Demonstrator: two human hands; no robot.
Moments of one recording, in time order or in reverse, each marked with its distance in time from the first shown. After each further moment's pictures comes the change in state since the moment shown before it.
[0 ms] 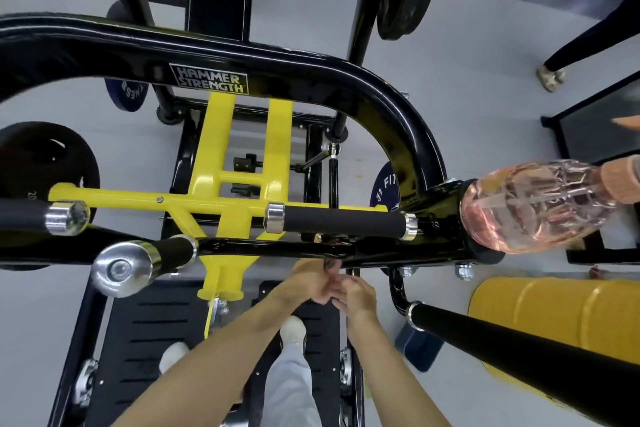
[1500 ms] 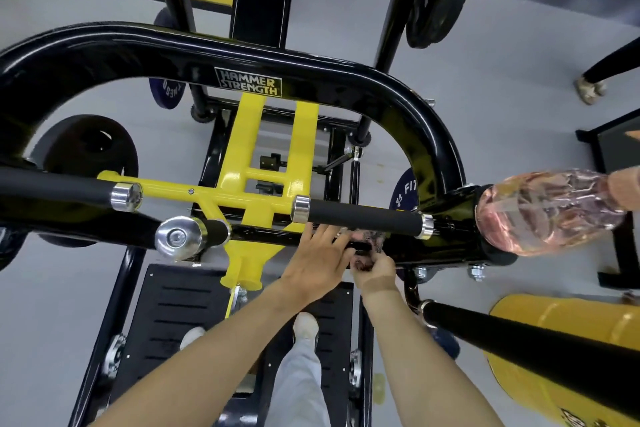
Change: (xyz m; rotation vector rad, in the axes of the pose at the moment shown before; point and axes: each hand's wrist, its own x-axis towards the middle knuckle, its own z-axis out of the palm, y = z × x) left_hand -0.059 0.002 -0.025 0.573 0.744 0.313; right_hand 0.023 -0.040 0.020 0.738 -0.070 0.180
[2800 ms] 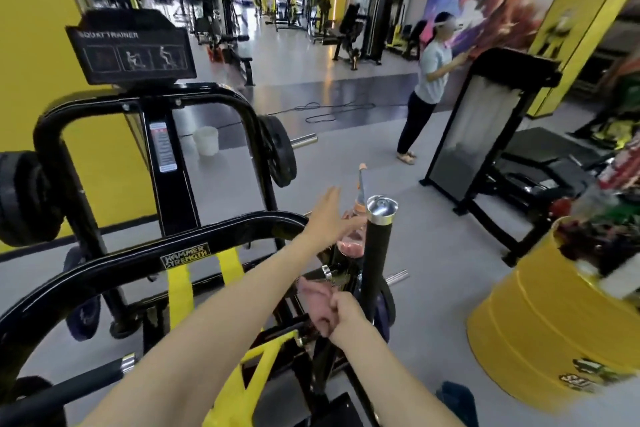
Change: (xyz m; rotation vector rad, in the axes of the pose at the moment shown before) left_hand 0.063 0.164 -0.236 -0.572 -0.121 0.305; right_hand -0.268 -0.030 -0.015 -0.189 -0.096 -0.261
